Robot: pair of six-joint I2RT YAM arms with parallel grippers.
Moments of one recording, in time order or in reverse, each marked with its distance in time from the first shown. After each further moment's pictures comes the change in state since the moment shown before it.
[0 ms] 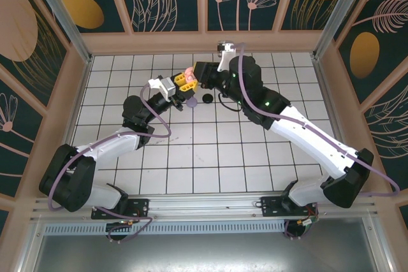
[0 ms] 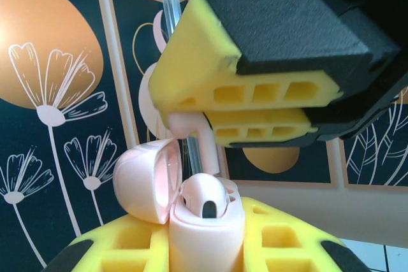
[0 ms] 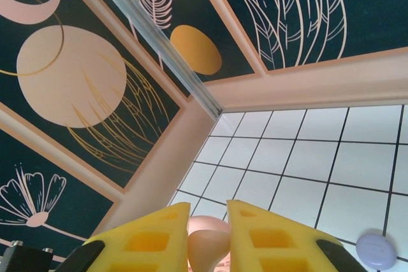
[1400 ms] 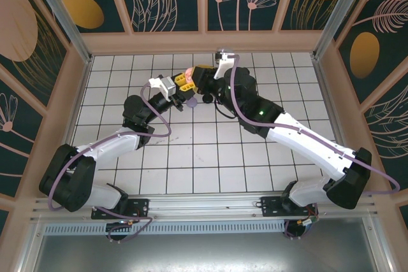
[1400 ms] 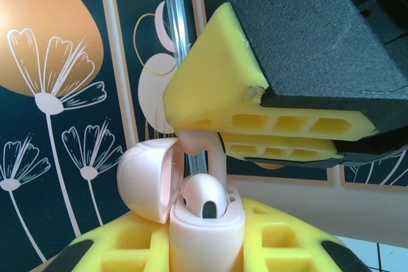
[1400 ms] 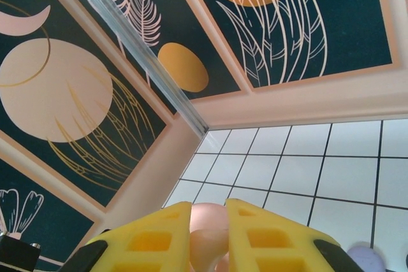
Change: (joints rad) left arm 0.000 0.000 0.000 -0.019 -0.007 -0.023; right arm 0.075 -0.025 -0.107 0.125 0.169 -0.027
